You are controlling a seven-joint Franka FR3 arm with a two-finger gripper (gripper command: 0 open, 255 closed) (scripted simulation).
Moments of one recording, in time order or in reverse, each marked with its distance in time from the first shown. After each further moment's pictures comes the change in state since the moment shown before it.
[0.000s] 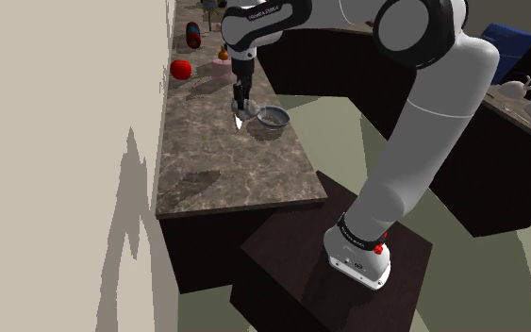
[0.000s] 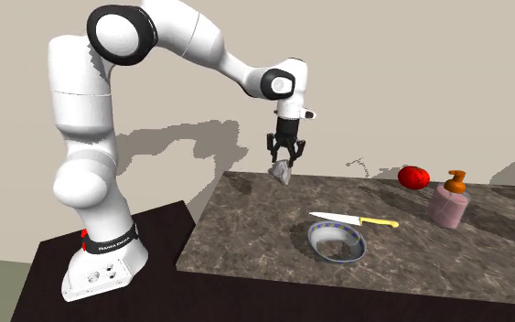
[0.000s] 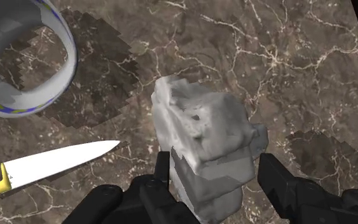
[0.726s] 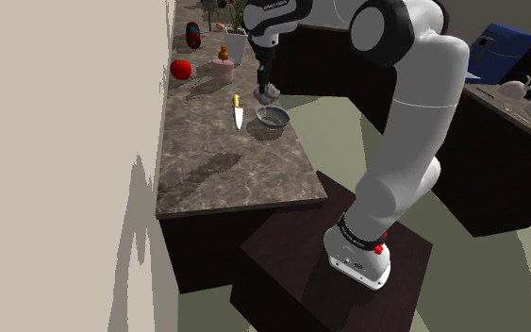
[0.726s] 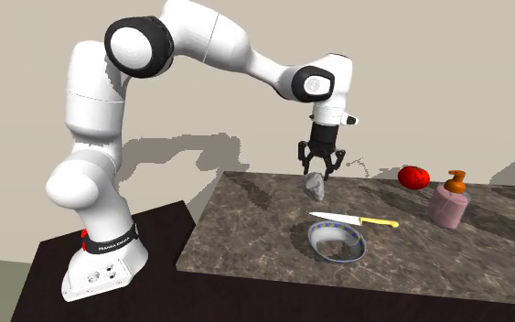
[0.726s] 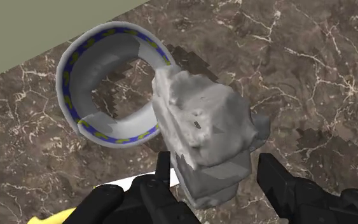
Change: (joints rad) arm -0.141 0.157 -0.090 0.246 0.002 -0.078 -0.233
